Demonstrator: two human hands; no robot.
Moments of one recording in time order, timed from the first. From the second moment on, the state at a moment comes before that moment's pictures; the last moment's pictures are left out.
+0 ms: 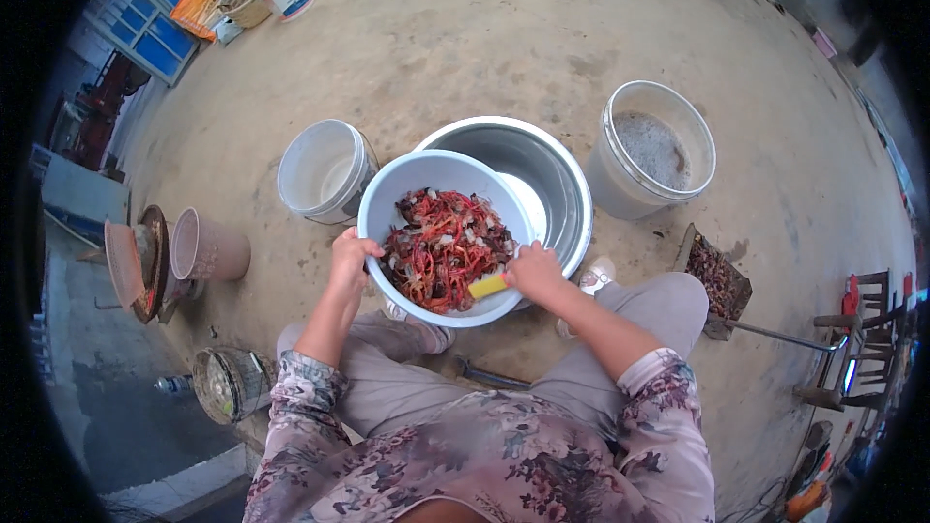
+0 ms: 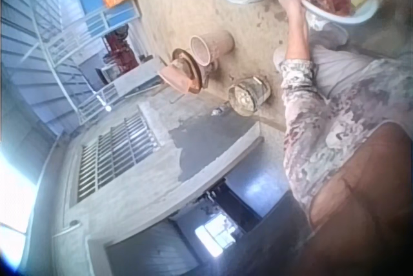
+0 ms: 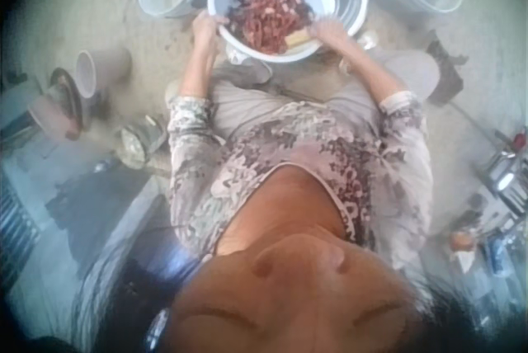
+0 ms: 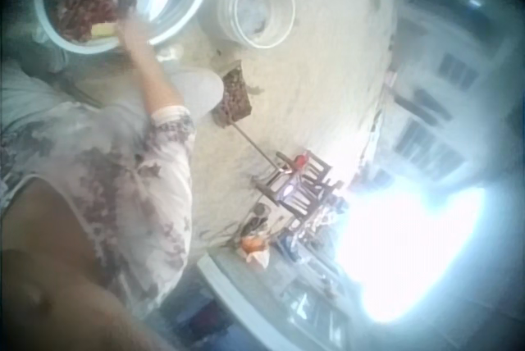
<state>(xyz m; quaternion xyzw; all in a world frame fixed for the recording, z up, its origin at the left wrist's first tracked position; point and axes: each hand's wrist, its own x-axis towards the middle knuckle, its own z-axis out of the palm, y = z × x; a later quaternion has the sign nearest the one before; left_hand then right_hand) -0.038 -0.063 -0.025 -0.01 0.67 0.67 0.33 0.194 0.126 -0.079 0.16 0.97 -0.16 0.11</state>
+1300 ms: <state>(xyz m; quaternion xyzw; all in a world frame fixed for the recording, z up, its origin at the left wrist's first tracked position) -0.055 -0.051 0.000 -0.03 0.64 0.74 0.19 0.217 0.127 -0.220 0.39 0.75 -0.52 0.12</state>
